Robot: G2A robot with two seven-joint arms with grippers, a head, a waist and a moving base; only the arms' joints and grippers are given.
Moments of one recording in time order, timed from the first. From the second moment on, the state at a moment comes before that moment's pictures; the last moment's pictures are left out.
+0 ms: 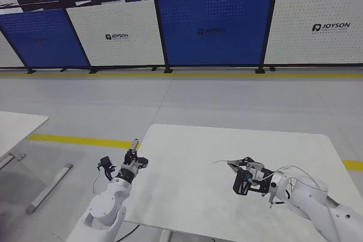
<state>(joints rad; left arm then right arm) 1.73 -1.15 -1.60 -1.80 -0.42 0.00 0.00 -0.81 -0.86 0.54 -1.57 -1.56 -0.34 -0.20</state>
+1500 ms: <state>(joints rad) 1.67 -1.11 -1.46 -1.87 -0.66 0.34 -0.35 -0.67 -0.87 0.37 -1.53 -1.57 -0.30 -0.22</state>
